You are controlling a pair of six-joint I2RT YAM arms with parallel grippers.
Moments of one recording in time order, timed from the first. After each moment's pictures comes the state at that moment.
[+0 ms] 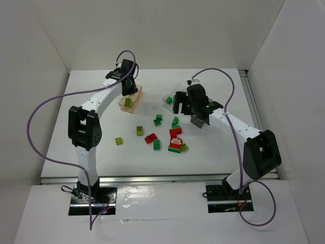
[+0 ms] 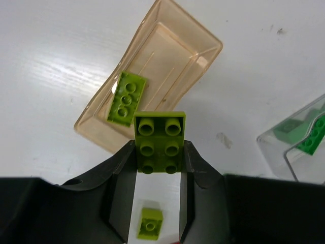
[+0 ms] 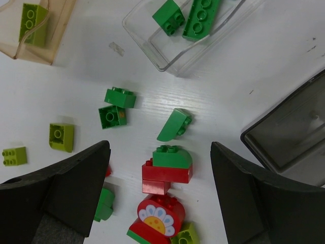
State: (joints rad) left arm -0.30 1.99 1.81 -0.74 -0.29 -0.58; right arm 0.48 1.52 1.12 -0.26 0.07 0.44
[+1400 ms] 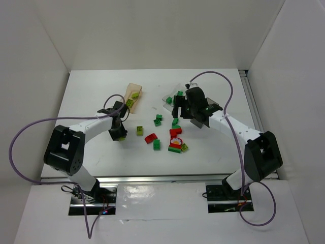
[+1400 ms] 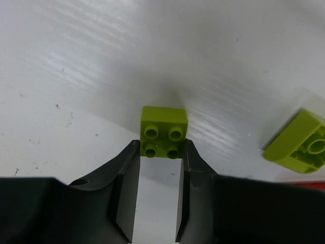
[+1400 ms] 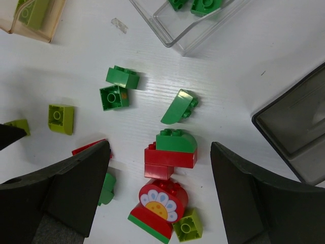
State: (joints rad) left arm -0.32 1.60 0.95 -0.67 -0.24 -0.83; right arm 0.50 1.50 1.08 -0.29 0.05 0.45
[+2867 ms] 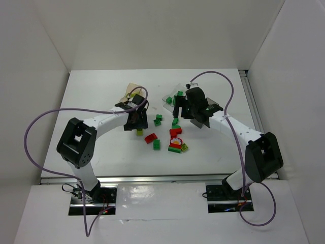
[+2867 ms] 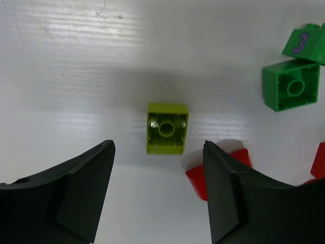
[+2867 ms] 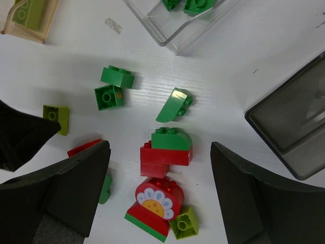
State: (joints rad) left arm -0.51 1.74 1.20 -0.62 -0.23 -0.64; right arm 0.51 1.49 1.08 -0.31 0.08 0.44
